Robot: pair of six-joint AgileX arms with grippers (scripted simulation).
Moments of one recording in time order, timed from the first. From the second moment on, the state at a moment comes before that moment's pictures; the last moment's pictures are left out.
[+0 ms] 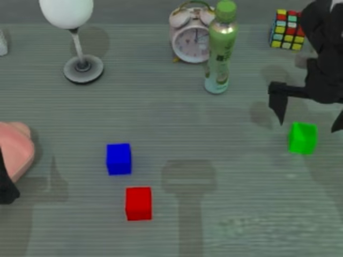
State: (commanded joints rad) left arm 0.02 0.00 0.00 0.00 0.00 0.00; right arm 0.20 2.12 1.60 -1.05 0.00 0.41
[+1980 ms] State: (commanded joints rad) left arm 0.02 0.00 0.00 0.00 0.00 0.00; right arm 0.21 2.19 1.49 -0.86 0.01 0.41
